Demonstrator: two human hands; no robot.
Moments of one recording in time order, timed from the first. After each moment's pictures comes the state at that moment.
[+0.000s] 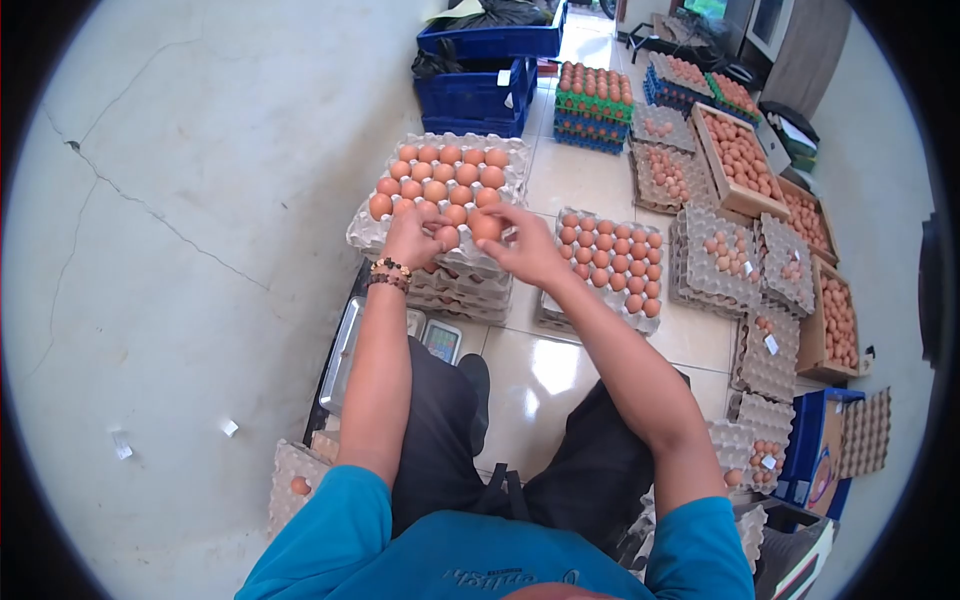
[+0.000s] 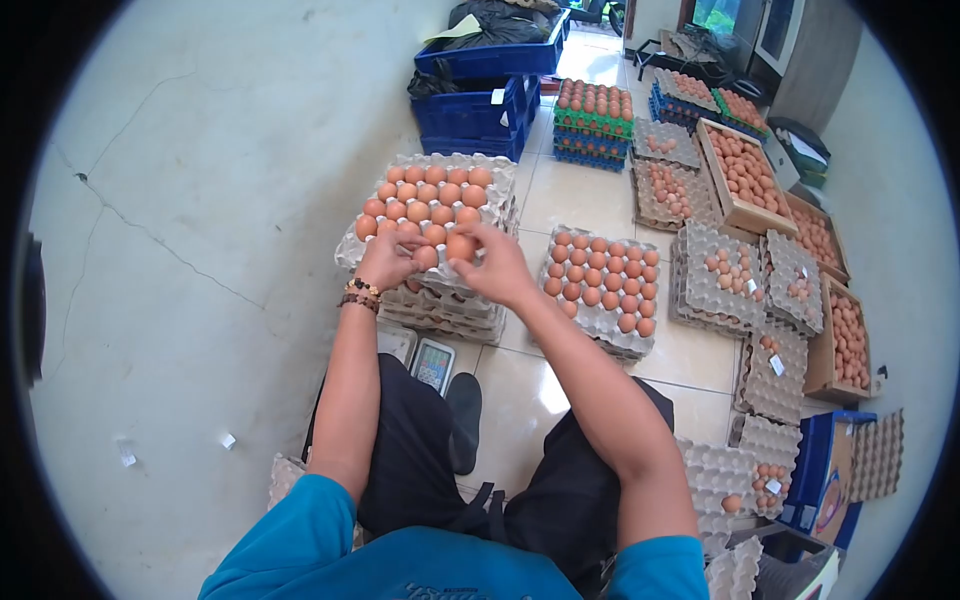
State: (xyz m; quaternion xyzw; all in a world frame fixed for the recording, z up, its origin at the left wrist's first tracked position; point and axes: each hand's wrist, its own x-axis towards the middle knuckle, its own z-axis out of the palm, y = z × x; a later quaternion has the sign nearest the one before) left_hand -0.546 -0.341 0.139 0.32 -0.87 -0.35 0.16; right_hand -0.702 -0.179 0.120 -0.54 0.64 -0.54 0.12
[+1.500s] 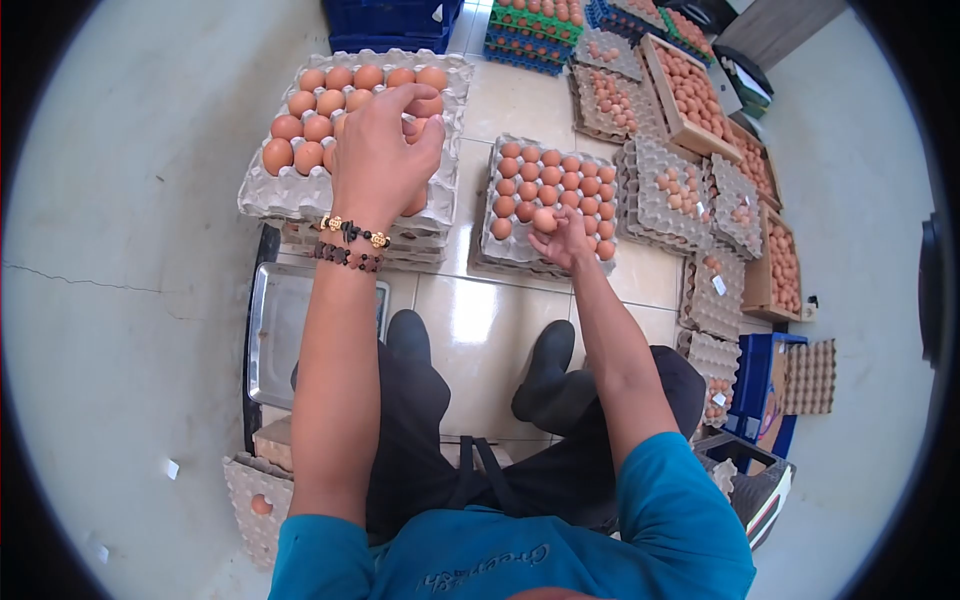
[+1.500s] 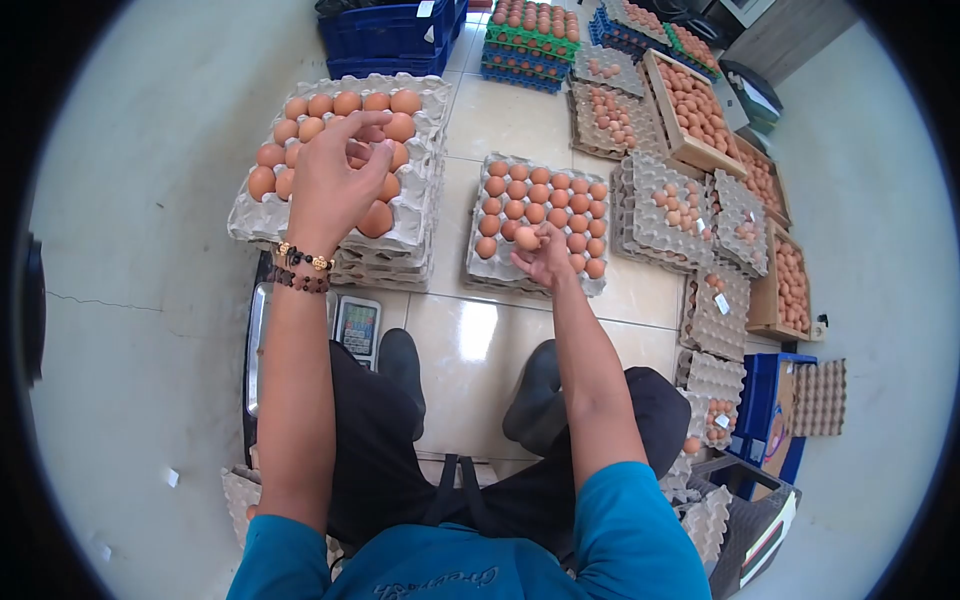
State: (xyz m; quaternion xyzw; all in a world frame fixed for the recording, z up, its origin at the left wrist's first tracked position) left_hand -0.614 -0.306 0.170 0.23 -0.84 -0.34 0.36; right_hand -0.829 -0.079 -0.076 0.12 0.46 -0.72 0.51
